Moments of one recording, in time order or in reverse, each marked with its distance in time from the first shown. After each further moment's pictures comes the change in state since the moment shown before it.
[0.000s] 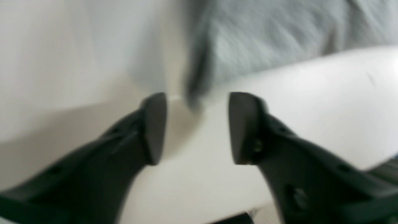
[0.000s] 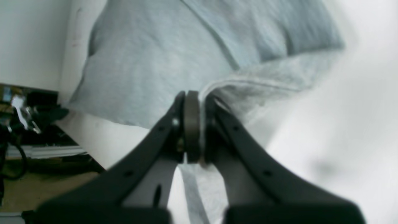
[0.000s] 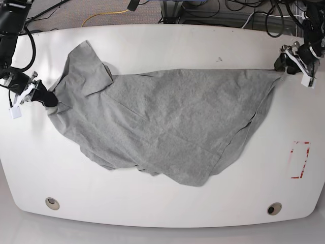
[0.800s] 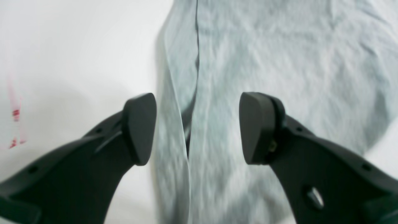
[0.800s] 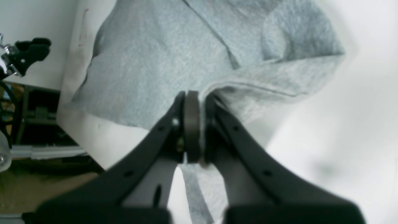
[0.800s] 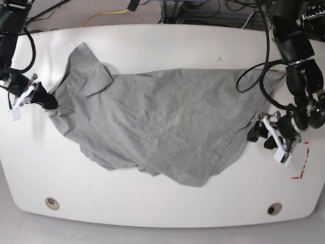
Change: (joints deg) left arm -41.2 15.6 7.5 -1.9 12.0 -4.2 21.0; right arm 0.2 0.0 0.0 0.5 0.0 0.0 0.2
